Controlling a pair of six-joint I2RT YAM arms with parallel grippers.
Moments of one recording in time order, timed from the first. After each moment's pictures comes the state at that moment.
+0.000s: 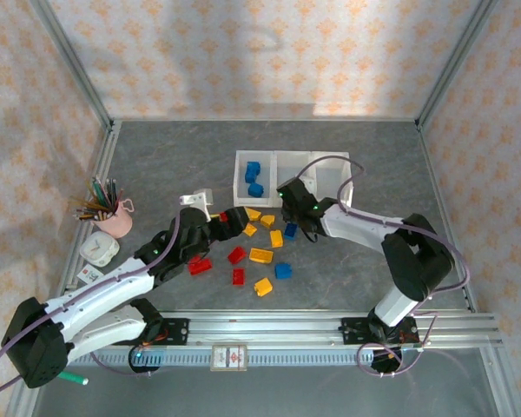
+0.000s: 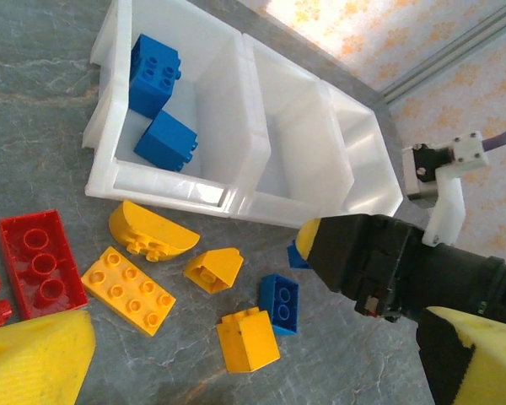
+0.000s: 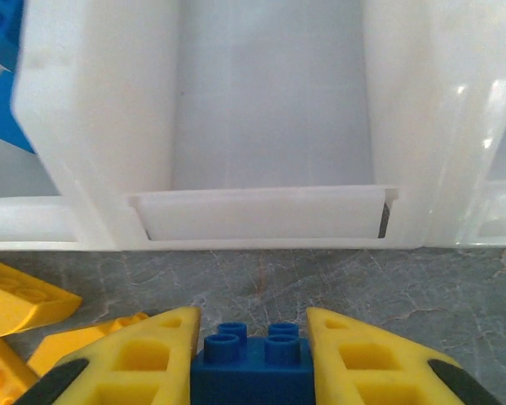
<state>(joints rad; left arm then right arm) -0.67 0.96 0.55 -0.02 -0.15 -0.84 0.69 1.62 0.99 -0.33 0.31 0.66</state>
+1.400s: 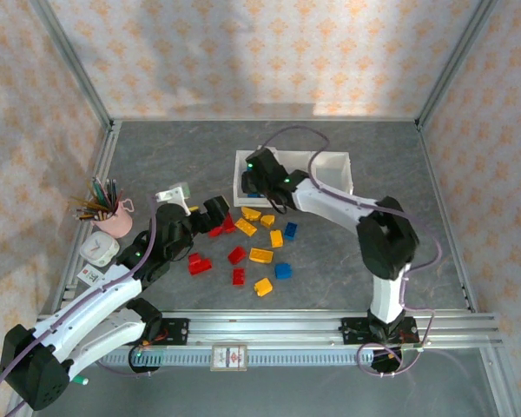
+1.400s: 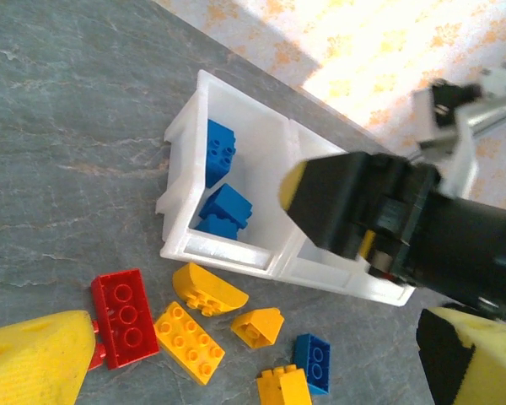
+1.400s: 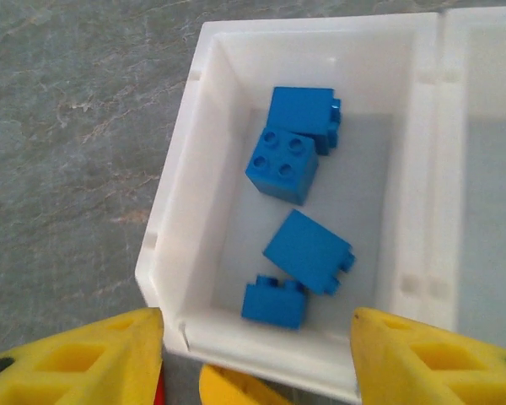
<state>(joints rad) -0.53 0.84 0.55 -0.10 -0.15 -0.80 0.75 1.84 1.41 -0.37 0.22 0.59</state>
